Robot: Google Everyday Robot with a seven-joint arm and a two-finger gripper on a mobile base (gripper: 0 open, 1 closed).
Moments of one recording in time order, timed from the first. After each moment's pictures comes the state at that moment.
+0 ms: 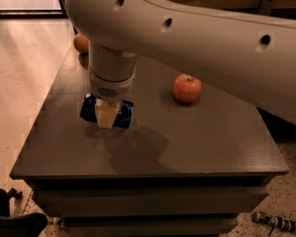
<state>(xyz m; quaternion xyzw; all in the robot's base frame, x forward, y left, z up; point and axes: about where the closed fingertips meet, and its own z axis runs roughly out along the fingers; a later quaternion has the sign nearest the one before) 0.487 0.089 0.870 -0.68 0.72 0.01 0.16</state>
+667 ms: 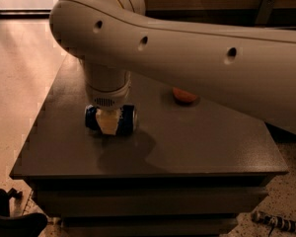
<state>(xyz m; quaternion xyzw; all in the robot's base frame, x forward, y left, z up) 0.486 0.082 0.846 -0.68 0.72 -0.04 0.12</state>
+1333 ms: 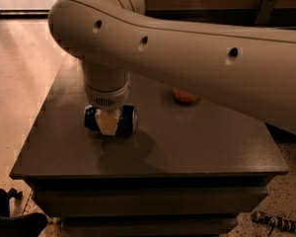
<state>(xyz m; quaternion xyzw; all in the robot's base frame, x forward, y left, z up) 0.485 0.082 0.848 -0.68 0.72 -0.04 0.12</state>
